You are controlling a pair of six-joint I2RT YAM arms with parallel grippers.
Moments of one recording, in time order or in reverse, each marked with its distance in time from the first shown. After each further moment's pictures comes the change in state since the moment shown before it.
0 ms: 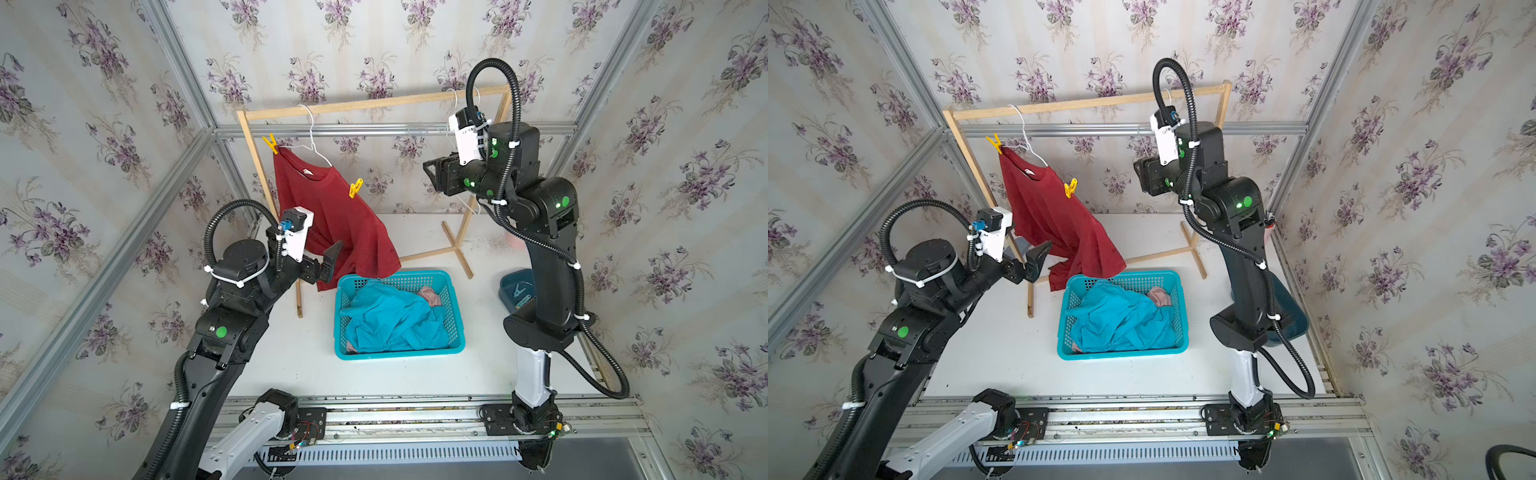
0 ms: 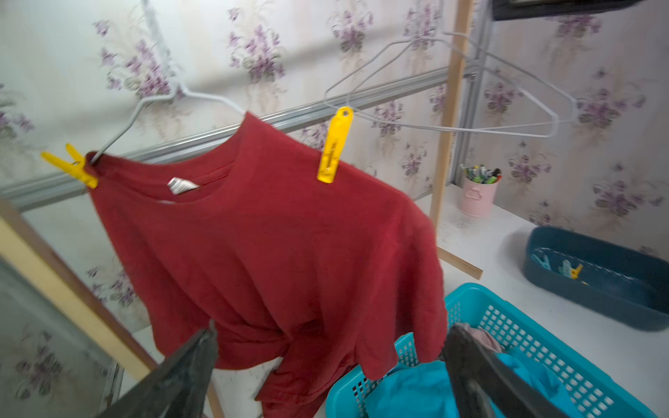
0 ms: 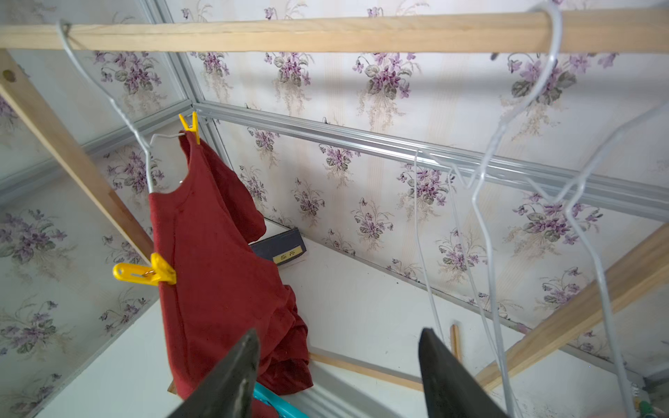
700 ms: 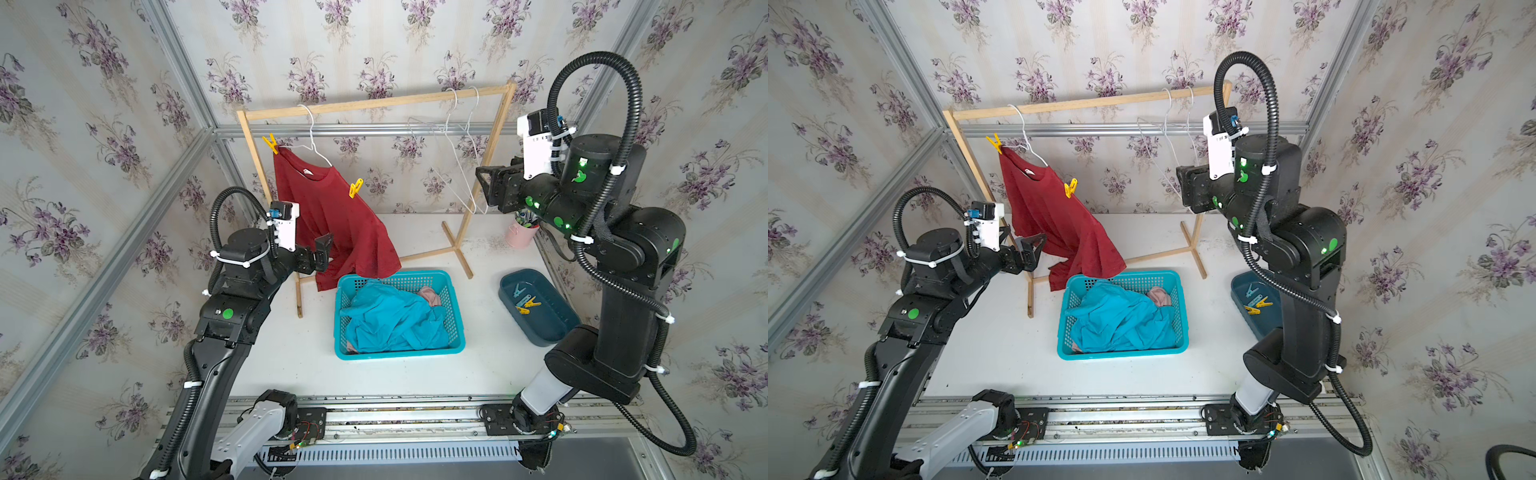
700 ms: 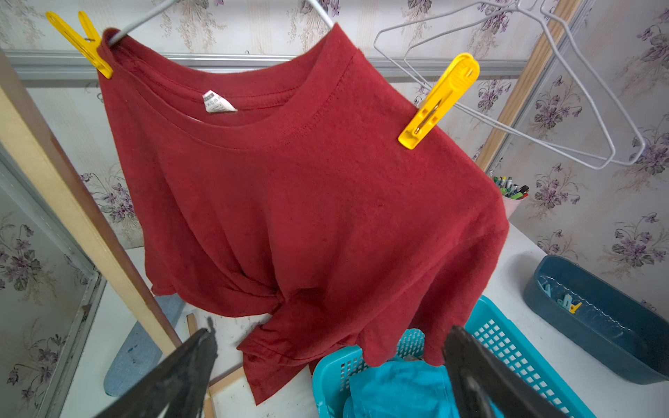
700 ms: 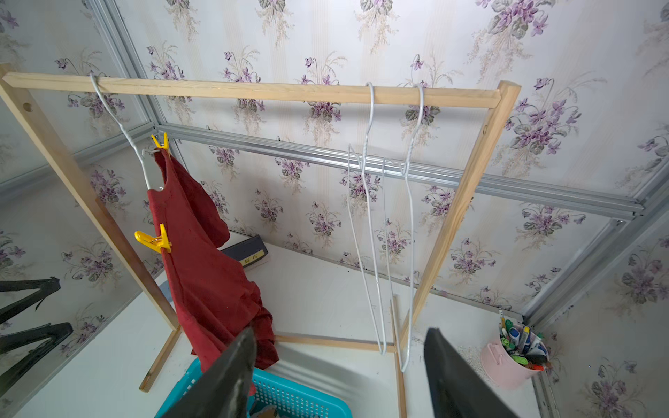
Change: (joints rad) left arm 0.084 0.063 0.005 -0.037 0.061 -0.159; right arm 0.021 -0.328 -0.204 -0.082 0.183 -0.007
